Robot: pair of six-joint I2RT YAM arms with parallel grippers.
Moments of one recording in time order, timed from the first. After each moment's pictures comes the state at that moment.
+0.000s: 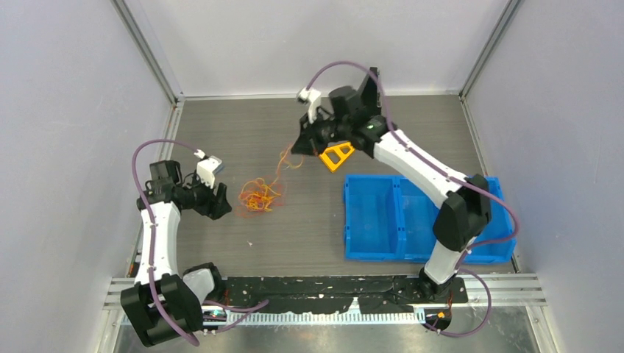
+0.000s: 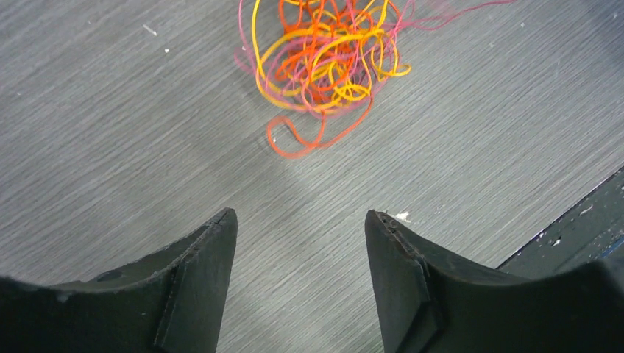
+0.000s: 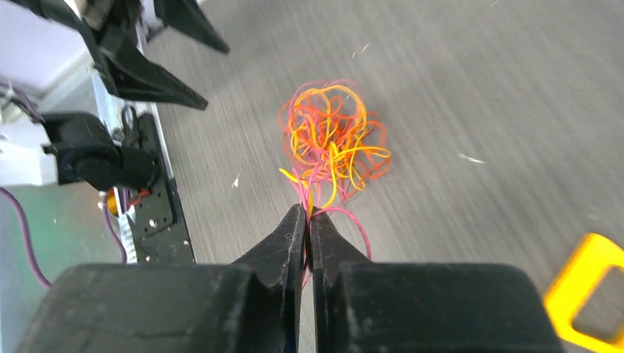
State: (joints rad) left arm 0.31 1.04 0.81 -0.87 0.68 0.69; right arm 0.64 1.74 1.62 -0.40 -0.61 0.06
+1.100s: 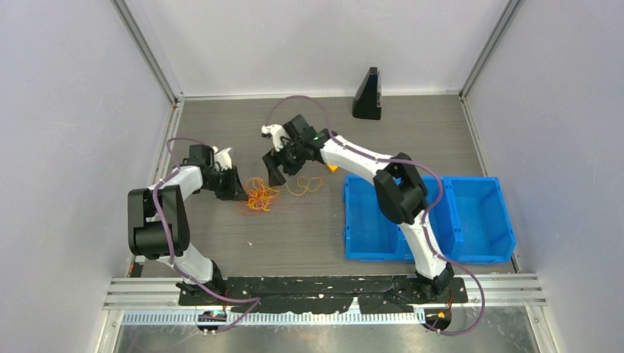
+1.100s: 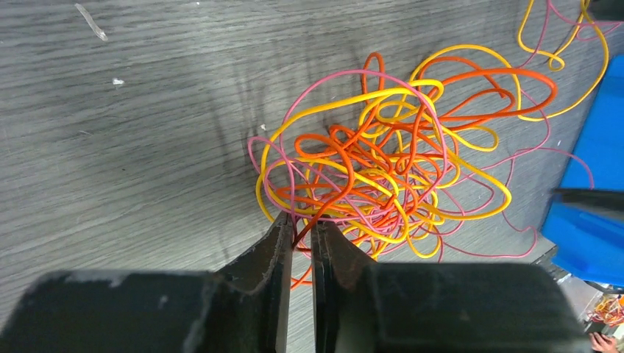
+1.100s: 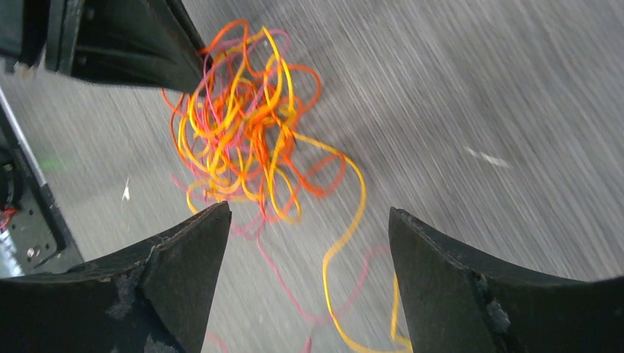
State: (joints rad) left arm 0.10 1.62 0.88 -0.48 0.55 -0.01; right arm 0.75 2.17 1.82 -0.51 -0.46 0.00
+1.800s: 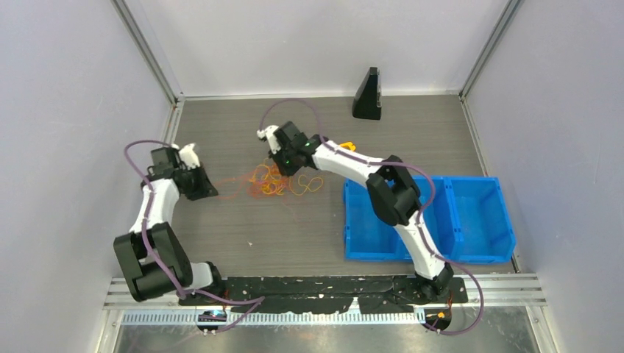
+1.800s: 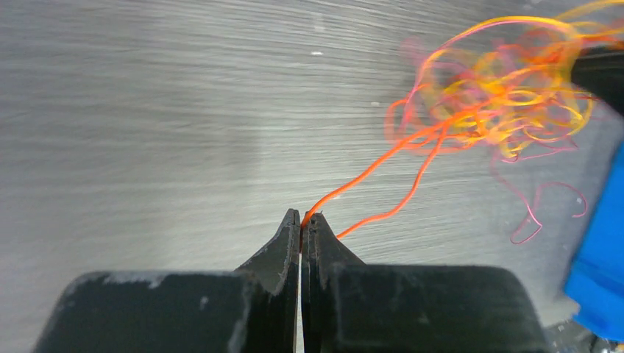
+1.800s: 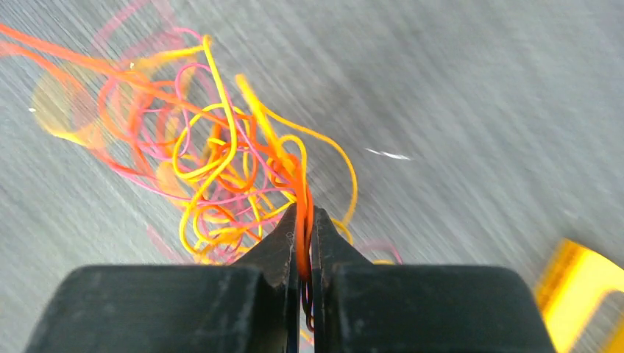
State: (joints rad) left arm 0.28 1.37 0.86 -0.57 0.47 0.00; right arm 0.83 2.30 1.91 -0.48 -0.10 -0.03
